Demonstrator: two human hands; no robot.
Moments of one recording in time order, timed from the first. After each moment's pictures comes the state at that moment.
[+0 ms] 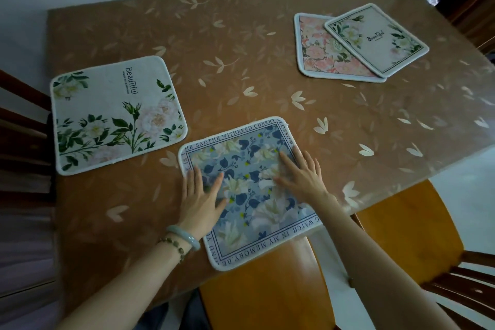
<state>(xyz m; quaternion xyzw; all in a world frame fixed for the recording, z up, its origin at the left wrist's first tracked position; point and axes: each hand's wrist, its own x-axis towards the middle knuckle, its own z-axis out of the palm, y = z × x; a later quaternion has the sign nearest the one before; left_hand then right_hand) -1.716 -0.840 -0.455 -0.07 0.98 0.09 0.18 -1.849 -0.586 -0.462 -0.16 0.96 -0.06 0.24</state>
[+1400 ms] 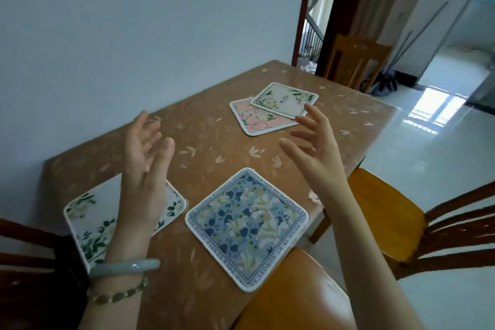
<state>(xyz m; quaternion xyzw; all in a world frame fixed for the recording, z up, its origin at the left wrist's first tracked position) -1.690 -0.900 -0.127 0.08 0.74 0.63 -0.24 -1.687 -0.643 -0.127 -0.04 0.78 -0.59 -0.21</state>
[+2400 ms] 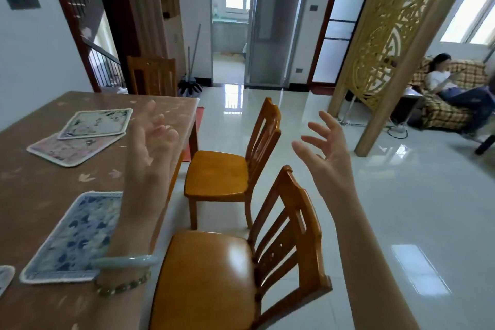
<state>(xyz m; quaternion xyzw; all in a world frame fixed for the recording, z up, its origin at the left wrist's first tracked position) -1.478 -0.747 -0.080 0.38 0.62 0.69 -0.01 -1.283 -0.584 -0.069 0.30 0.72 -0.40 -0.48</state>
